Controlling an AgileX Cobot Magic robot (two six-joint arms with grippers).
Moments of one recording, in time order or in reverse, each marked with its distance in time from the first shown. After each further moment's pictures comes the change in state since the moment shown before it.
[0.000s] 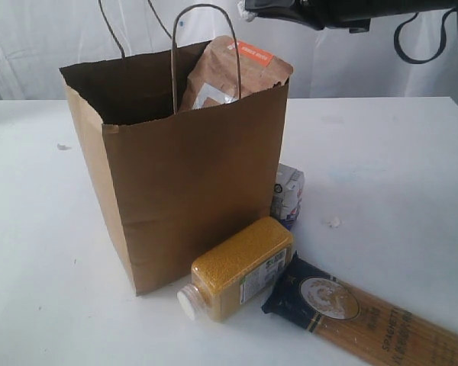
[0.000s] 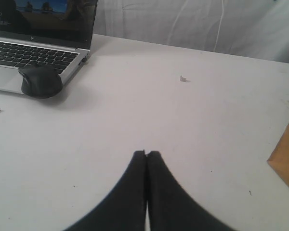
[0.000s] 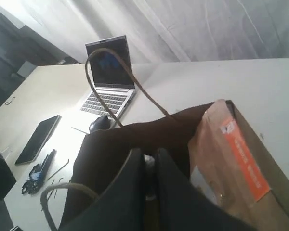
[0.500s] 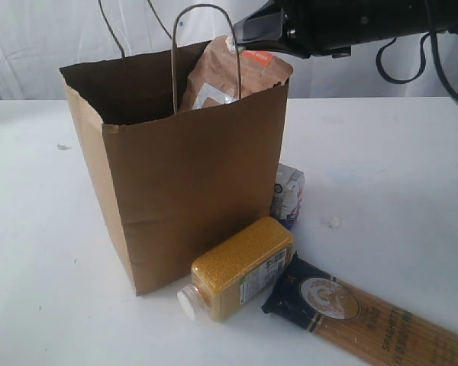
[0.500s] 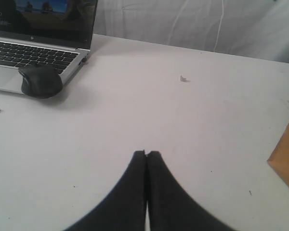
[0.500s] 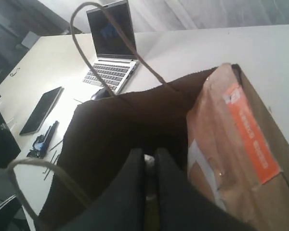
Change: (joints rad) left arm 0.000 0.000 0.000 0.000 0.000 0.000; right arm 0.002 0.059 0.000 -0.006 0.076 -0.044
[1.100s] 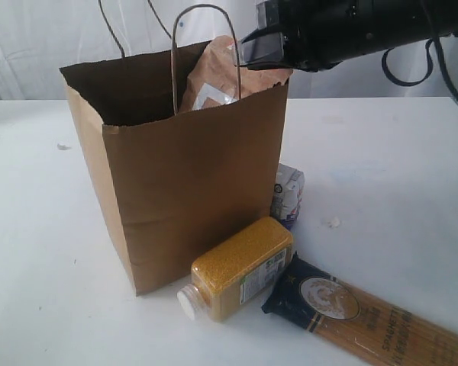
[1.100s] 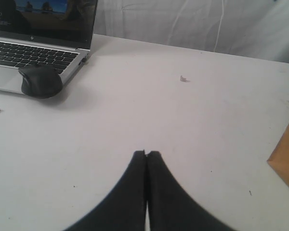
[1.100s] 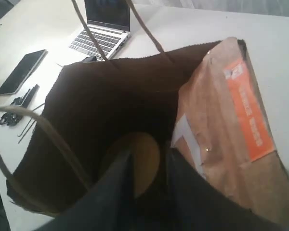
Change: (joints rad) left arm 0.000 0.000 0.000 0.000 0.000 0.000; right arm 0.000 -0.006 0.000 -0.118 0.045 -0.064
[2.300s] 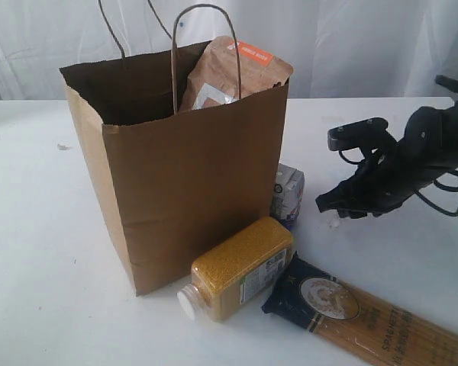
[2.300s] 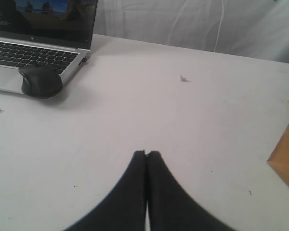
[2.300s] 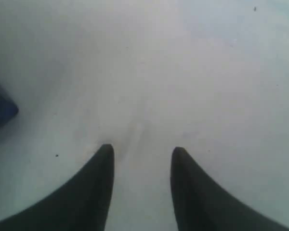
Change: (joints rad) left arm 0.000 0.000 0.000 0.000 0.000 0.000; right arm -0.073 0.306 0.301 -0.932 -0.501 0.562
